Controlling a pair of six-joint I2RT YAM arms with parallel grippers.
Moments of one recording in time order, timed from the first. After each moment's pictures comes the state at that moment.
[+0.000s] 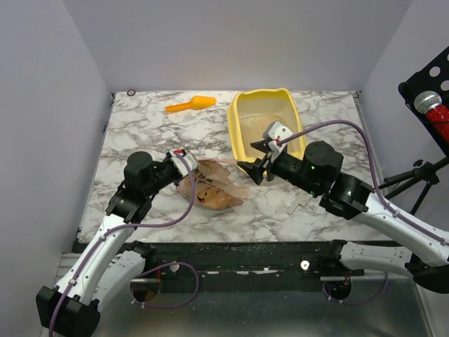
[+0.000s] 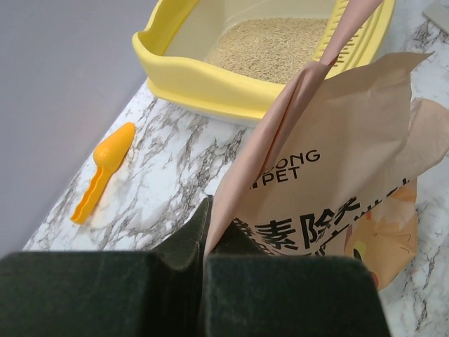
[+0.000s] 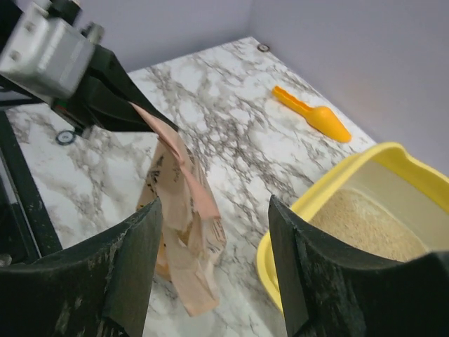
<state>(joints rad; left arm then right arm) -0.38 0.77 0.68 -0.11 0.47 0.54 1.01 1.07 1.17 -0.20 0.07 -0.16</state>
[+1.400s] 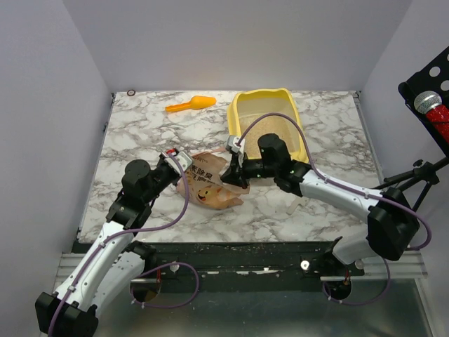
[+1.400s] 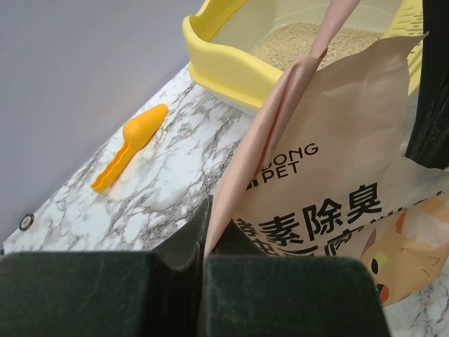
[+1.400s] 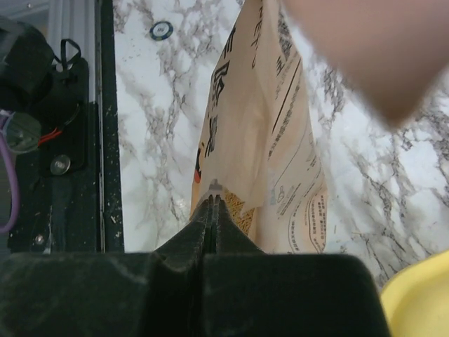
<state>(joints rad) -0.39 0.70 0.59 0.00 0.28 0.43 0.78 1.44 0.96 0.10 -0.60 -0.11</state>
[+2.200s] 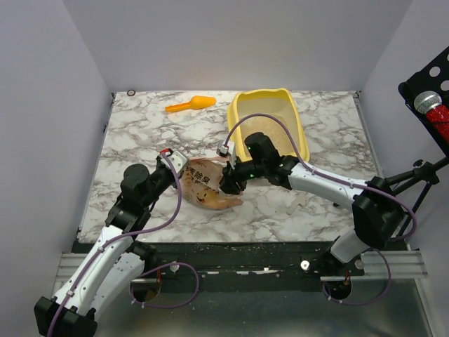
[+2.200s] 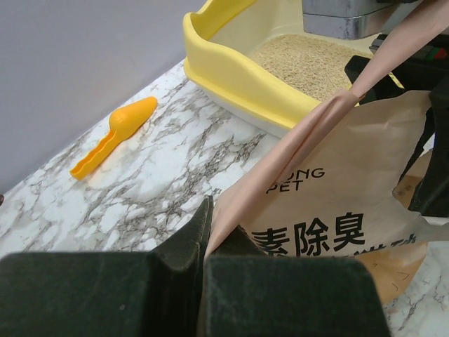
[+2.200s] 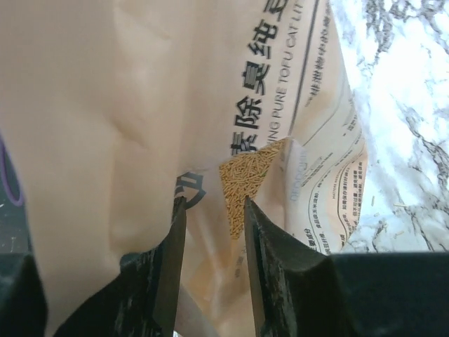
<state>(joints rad) -0.40 0.66 0.57 0.01 0.24 0.32 0.78 1.58 1.07 -0.11 -0.68 -0.14</state>
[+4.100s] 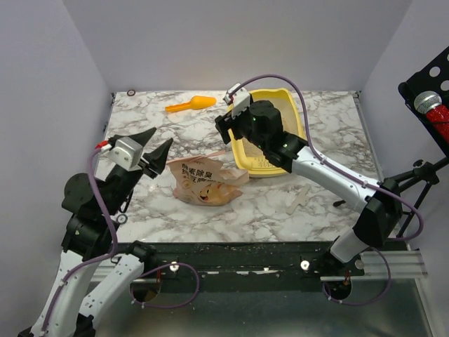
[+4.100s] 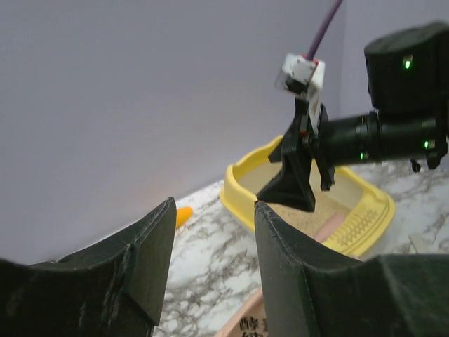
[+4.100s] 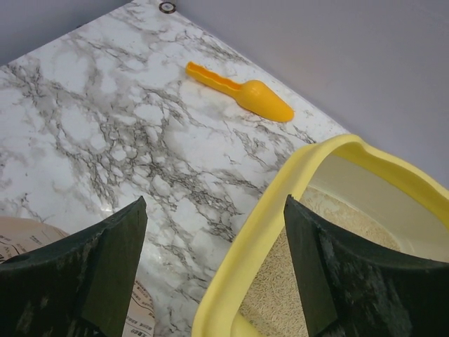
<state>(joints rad) -0.42 0.55 0.96 -0.19 0.17 0.11 0.79 1.59 1.41 -0.02 0.14 -0.17</state>
